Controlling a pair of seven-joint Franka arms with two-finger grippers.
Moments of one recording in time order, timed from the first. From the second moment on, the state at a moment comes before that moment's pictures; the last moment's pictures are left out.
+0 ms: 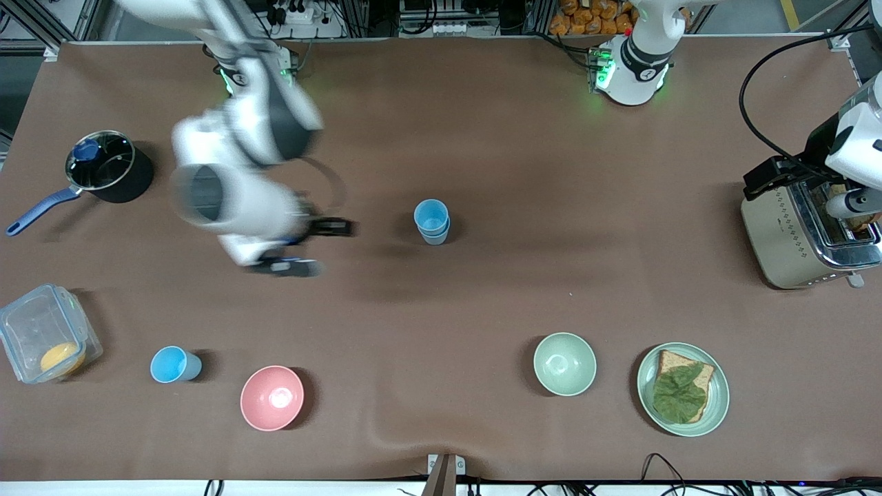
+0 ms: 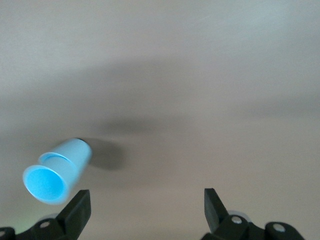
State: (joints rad) left arm 0.07 0.03 -0.15 -1.57 0.06 1.57 -0.24; right arm 0.41 0.29 -0.14 -1.62 0.27 1.71 0.29
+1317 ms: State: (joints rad) left arm 0.07 0.03 -0.15 -1.57 0.06 1.57 -0.24; right arm -0.06 -0.03 0.10 -1.62 -0.01 1.49 -0.02
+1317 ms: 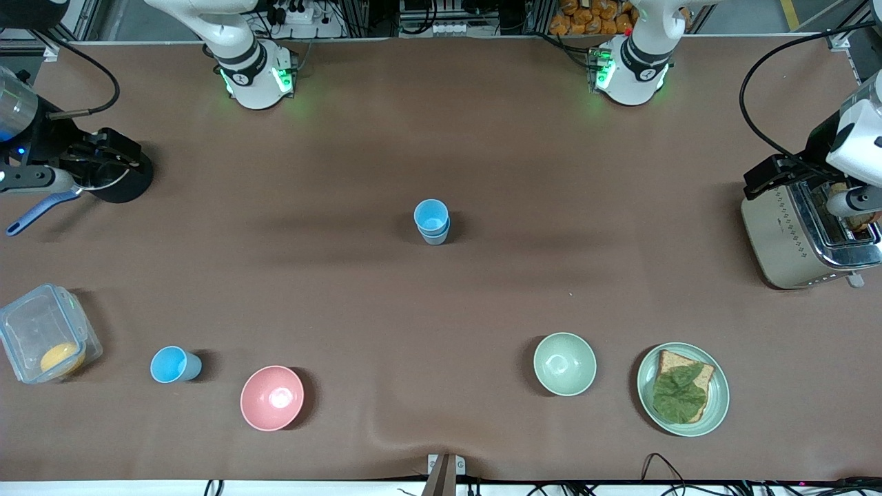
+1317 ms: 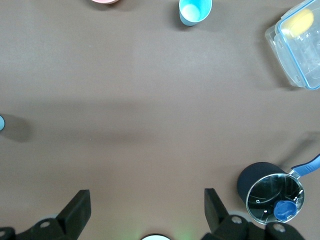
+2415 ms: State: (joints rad) left arm 0.07 0.03 -0.16 -1.55 0.05 1.57 -0.24; right arm -0.06 -0.02 0.09 -1.58 0.01 1.50 -0.02
